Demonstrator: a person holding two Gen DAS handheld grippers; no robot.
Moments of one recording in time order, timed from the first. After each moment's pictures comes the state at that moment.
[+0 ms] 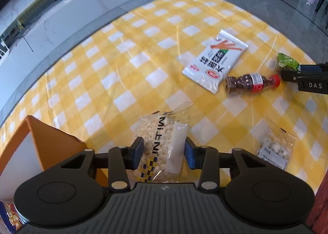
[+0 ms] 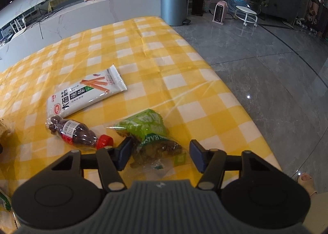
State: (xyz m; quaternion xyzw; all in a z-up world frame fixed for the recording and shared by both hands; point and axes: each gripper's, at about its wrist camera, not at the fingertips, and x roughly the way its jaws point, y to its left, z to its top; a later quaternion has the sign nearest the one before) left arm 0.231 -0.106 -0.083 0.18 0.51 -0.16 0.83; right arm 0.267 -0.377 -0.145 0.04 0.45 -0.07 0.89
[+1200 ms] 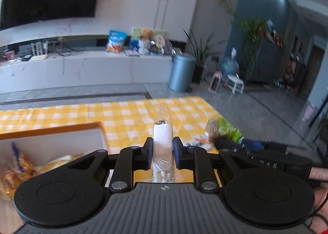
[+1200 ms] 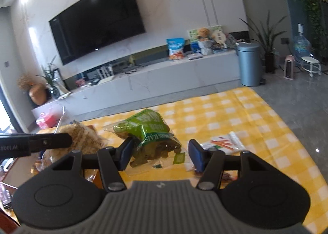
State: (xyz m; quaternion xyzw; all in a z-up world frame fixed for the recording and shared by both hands) left arm 0.097 -0.022 0.041 -0.06 0.28 -0.12 0.95; right arm 0.182 -0.282 -0.033 0.10 0.27 0.17 0.94
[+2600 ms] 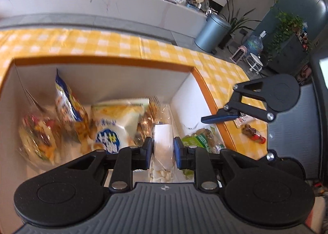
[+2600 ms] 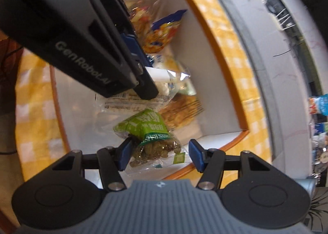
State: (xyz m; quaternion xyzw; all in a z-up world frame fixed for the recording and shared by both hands) left arm 0.138 0.128 -0.036 -0.17 0.46 -0.11 0.87; right arm 0.219 -0.009 -0.041 -0.51 0.37 0.45 0.63
